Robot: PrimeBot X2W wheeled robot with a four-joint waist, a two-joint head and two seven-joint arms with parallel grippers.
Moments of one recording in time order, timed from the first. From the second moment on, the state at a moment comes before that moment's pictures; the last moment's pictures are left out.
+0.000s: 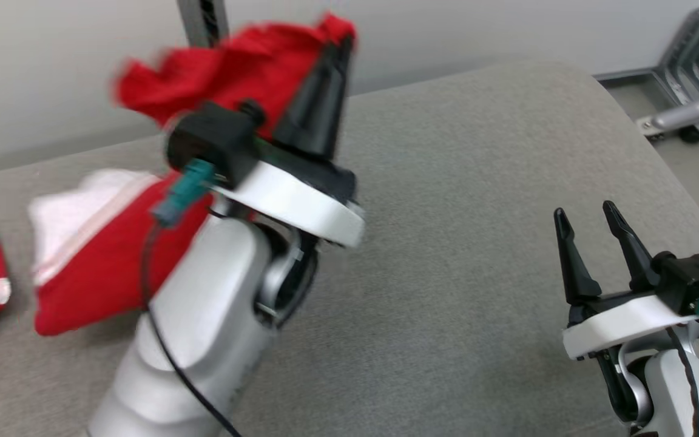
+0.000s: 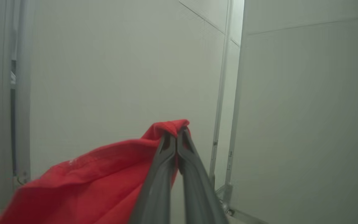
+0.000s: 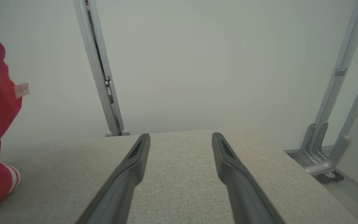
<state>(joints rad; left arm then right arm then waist) -0.69 0.05 -0.47 0.16 -0.50 0.04 -0.18 -0.25 -0.11 0.08 0.25 0.22 0.13 -0.20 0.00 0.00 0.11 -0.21</state>
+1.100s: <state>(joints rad) -0.81 0.05 -1.21 0.46 -0.76 0.25 -0.26 -0.35 -0.07 0.10 0.40 0.23 0.13 -0.26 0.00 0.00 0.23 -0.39</state>
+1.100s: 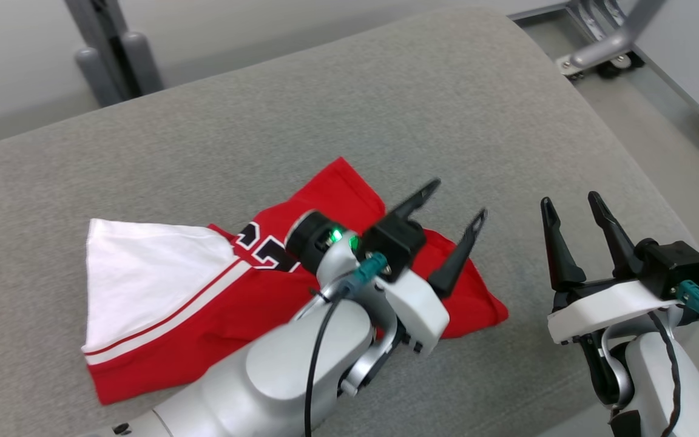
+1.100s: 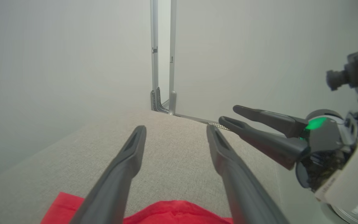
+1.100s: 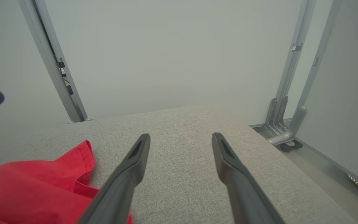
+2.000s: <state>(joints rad) -0.23 0.14 -0.38 0.23 -0.46 0.20 -0.26 -0.18 -0.13 0.13 0.26 0.25 0.13 -0.26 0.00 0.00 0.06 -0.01</state>
